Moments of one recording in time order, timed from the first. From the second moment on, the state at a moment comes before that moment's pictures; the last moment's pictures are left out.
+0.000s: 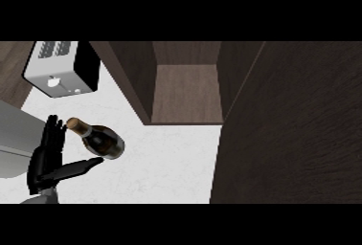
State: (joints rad) left arm -0.04 0.16 0.24 -1.19 0.11 0.03 -0.34; right arm 0.13 -0.10 -0.03 -2.39 -0.34 0.27 0.36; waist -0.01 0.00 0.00
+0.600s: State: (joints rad) left arm -0.21 0.16 0.27 -0.83 0.11 0.01 -0.49; right arm 0.13 -0.10 -0.03 -2.39 -0.34 0.28 0.36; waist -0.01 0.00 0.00
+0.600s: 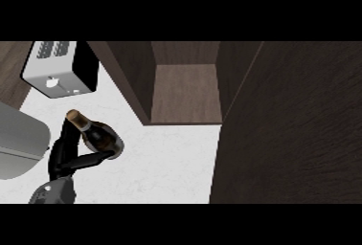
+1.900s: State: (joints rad) left arm -0.28 0.19 0.29 -0.41 0.12 -0.19 -0.91; right arm 0.11 -0.11 -0.03 -2.39 -0.34 0.25 0.36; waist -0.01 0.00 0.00
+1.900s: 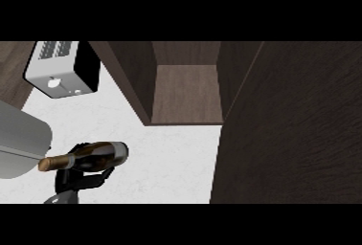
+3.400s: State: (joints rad) left arm 0.16 0.00 -0.08 -1.55 0.21 -0.02 -0.38; right arm 0.17 -0.09 -0.02 -2.38 -0.34 0.28 0.32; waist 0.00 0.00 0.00
